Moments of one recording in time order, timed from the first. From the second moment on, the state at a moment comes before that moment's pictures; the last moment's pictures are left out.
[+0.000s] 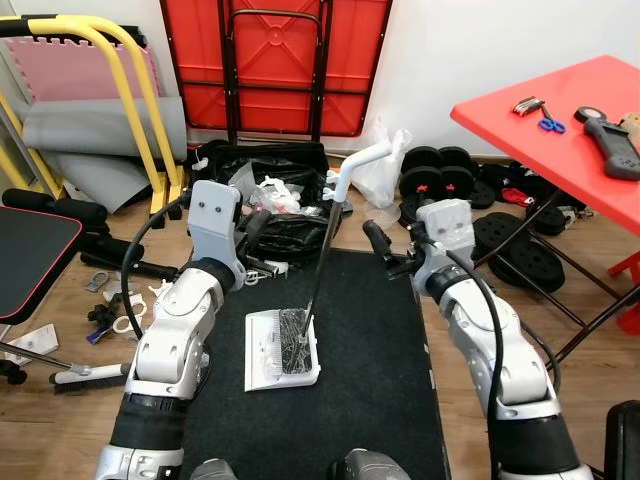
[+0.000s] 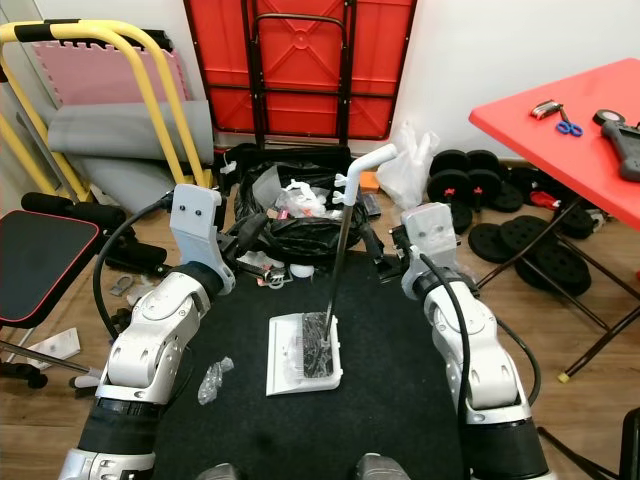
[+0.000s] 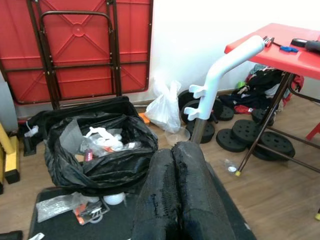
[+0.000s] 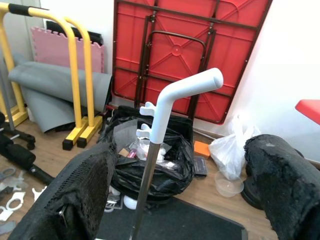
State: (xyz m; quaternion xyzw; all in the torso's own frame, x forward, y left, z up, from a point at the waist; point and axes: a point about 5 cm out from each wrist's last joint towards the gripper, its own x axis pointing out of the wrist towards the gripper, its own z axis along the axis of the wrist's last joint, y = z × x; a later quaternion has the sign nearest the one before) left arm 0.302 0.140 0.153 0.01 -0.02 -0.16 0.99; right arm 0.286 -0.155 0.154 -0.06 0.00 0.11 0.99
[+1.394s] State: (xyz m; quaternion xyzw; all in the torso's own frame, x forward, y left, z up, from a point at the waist) left arm 0.303 0.142 0.149 0.02 -0.02 -0.14 0.99; right arm 0.289 -0.142 0.155 -0.05 -0.01 0.14 0.99
